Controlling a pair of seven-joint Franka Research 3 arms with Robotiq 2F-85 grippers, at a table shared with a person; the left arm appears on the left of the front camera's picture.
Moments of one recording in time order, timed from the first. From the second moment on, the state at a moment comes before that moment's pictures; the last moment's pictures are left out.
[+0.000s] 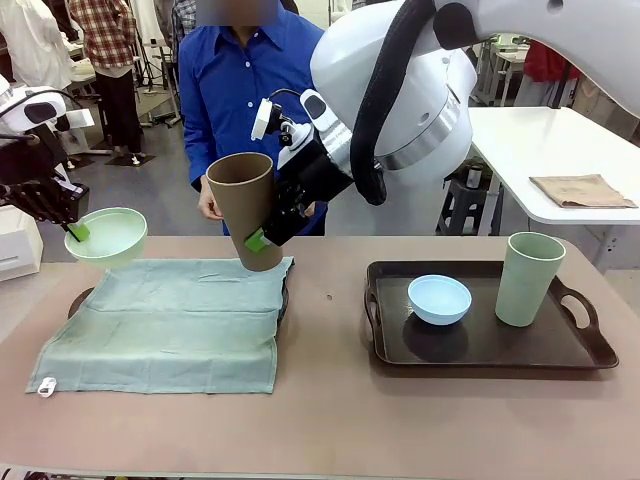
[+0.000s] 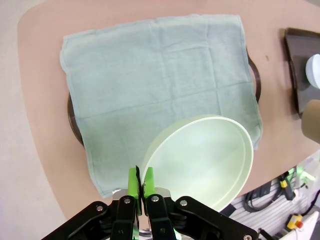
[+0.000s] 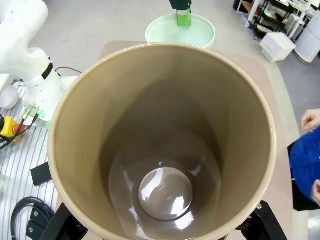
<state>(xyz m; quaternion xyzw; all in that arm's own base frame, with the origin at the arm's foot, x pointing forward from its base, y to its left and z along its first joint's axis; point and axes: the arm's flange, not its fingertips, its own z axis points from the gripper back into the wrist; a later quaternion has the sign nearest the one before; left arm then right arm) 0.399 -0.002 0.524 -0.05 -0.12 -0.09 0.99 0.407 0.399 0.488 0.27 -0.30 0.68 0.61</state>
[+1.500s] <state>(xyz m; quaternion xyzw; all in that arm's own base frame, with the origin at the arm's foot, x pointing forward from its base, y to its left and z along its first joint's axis) 0.471 -0.011 0.403 -0.06 -0.05 -0.07 0.99 0.480 0.472 0.341 0.34 -0.30 0.71 0.54</state>
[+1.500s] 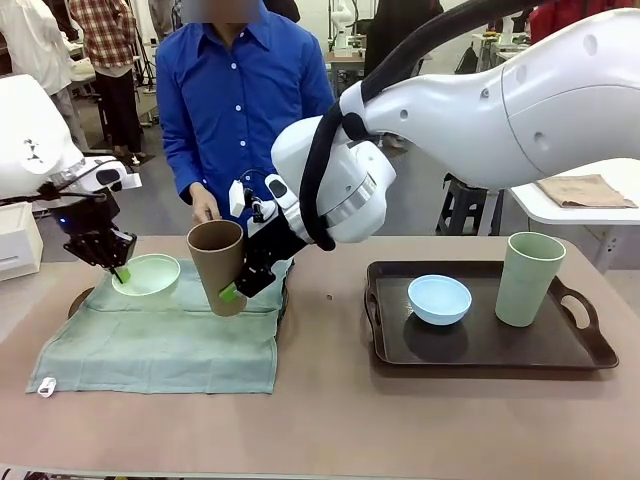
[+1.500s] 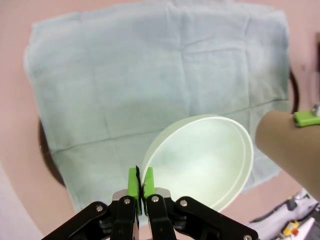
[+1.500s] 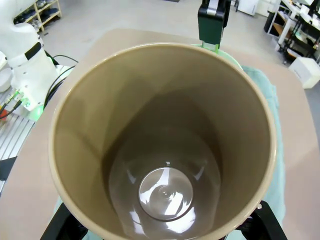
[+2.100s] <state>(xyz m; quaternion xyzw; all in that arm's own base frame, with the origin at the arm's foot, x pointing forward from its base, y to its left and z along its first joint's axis) 0.483 -0.013 0.396 -0.08 -0.04 -0.06 0.99 0.484 0.472 0.338 0.34 -0.30 0.71 0.54</state>
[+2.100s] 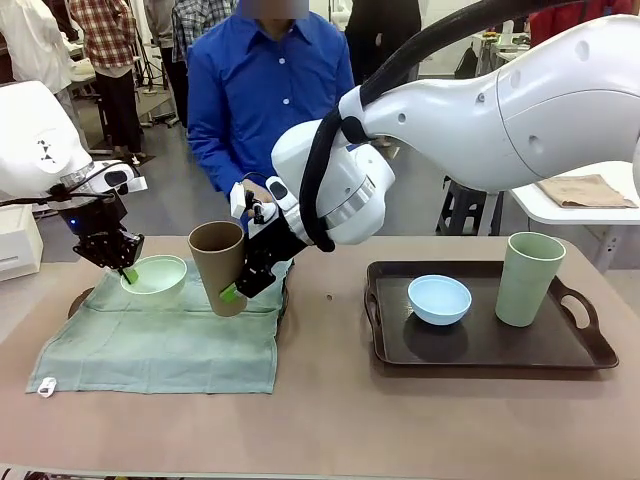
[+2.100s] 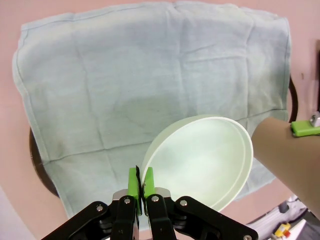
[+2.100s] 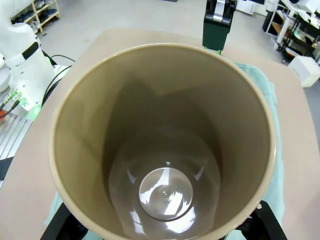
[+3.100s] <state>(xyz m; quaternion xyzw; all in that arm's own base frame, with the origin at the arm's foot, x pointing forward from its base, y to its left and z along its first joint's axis) 0.501 -0.018 0.353 -0.04 -0.02 -0.09 1.00 0.526 0.472 0.289 0.38 -0.30 0.69 0.54</state>
